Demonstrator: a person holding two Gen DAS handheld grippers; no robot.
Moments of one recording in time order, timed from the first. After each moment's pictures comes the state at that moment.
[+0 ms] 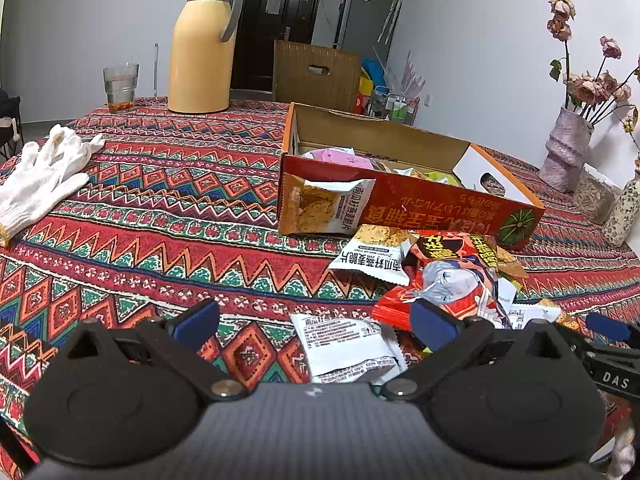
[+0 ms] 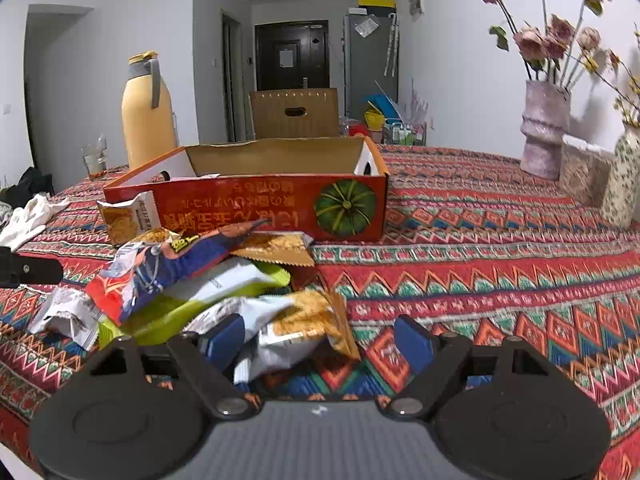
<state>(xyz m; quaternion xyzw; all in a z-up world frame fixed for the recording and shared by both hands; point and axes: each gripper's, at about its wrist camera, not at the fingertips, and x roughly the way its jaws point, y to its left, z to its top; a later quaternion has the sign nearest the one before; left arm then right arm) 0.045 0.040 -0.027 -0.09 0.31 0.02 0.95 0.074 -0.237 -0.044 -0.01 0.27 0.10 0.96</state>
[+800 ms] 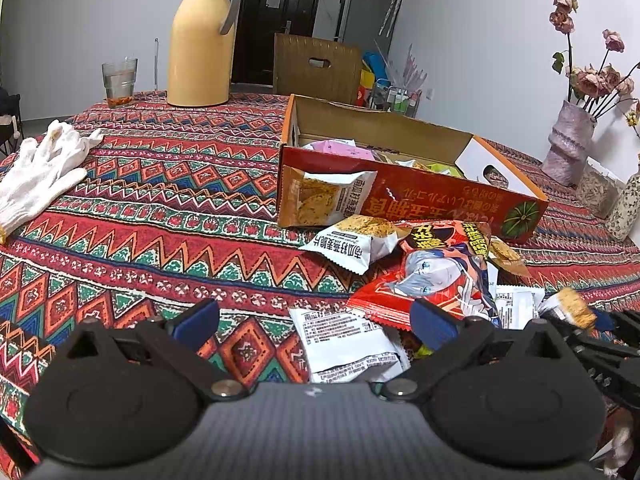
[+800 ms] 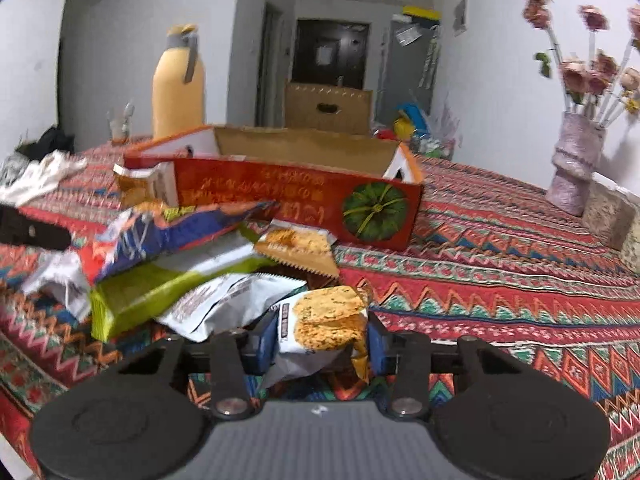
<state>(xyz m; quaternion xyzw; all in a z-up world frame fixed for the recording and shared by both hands) 0.049 0.037 -0.029 -0.09 0.32 0.02 0.94 0.080 -0.229 -0.051 -0.06 0.26 0.13 0.95</state>
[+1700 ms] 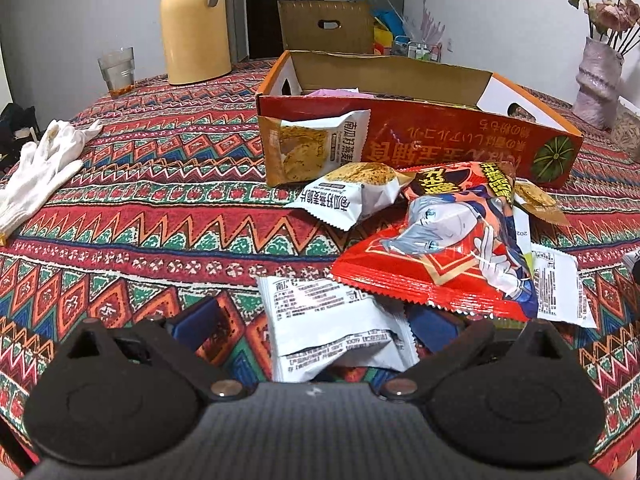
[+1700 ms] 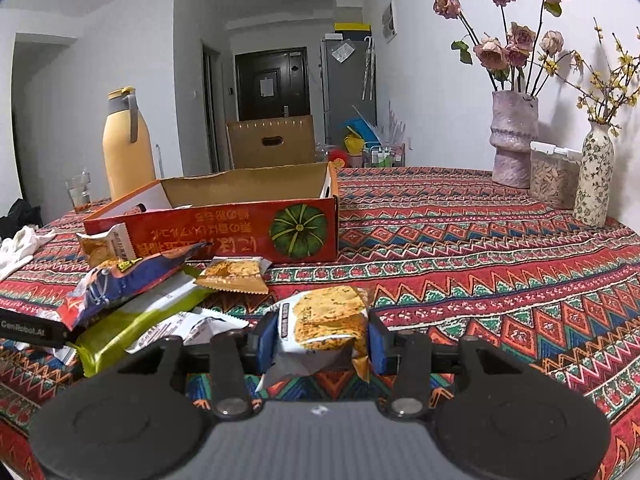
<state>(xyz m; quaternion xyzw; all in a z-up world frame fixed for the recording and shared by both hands) 0.074 0.001 -0.056 -0.02 0.38 0.07 0.92 0.064 -0.277 -0.046 0.03 0.23 0.08 0.97</state>
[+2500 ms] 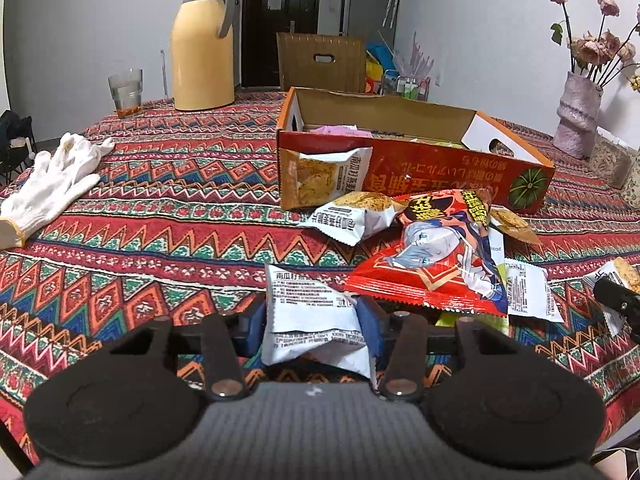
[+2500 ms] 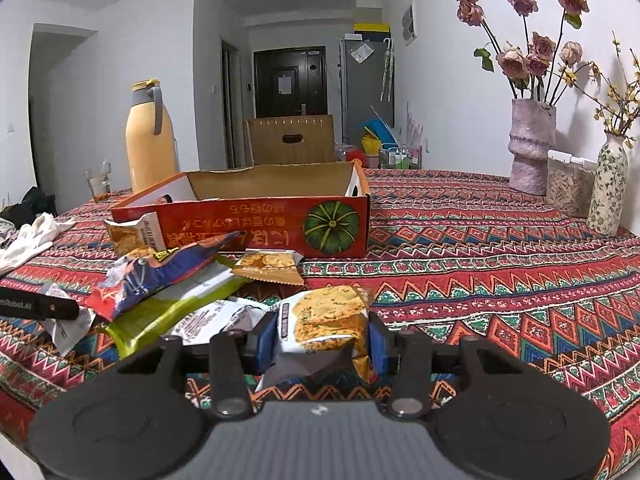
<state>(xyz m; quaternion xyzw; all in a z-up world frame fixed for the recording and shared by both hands) 0.034 0.016 -0.036 -0.04 0.33 0.05 0.94 0.046 -0.256 -0.041 0.01 0.23 0.10 0.97</state>
